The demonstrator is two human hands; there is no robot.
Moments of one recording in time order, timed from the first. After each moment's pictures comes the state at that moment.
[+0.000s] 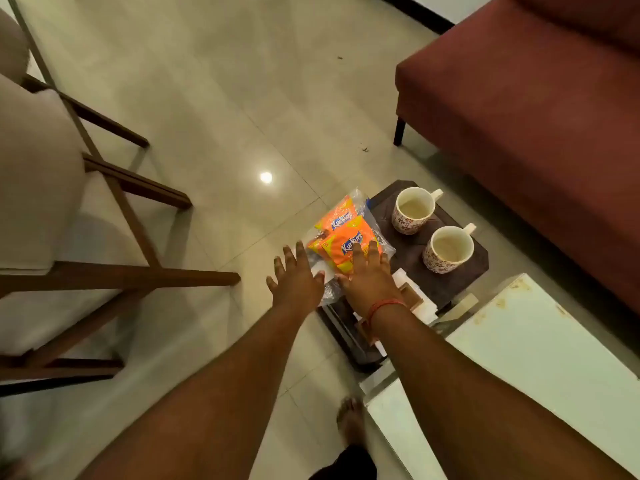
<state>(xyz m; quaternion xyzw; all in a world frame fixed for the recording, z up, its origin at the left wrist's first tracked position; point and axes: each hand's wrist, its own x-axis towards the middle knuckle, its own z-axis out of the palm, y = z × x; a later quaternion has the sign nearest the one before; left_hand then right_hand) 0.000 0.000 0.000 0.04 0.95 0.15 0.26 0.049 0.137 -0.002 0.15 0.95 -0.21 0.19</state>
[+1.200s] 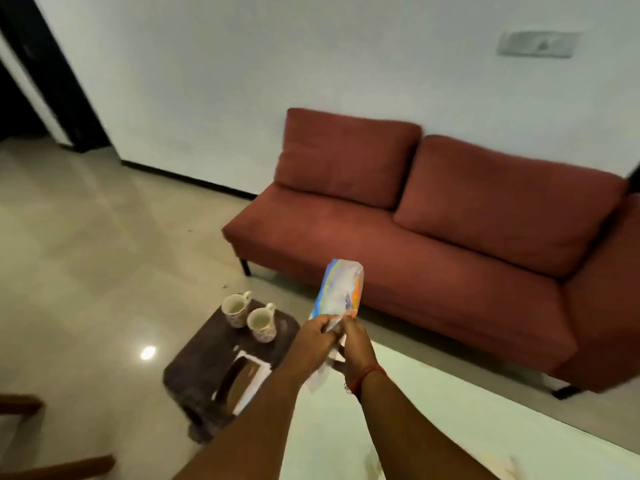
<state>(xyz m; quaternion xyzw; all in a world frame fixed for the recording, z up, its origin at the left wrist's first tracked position) 0.307 0.214 0.255 0.31 0.75 0.47 0.36 0.385 0.275 0.241 0.47 0.41 -0.76 -0.18</state>
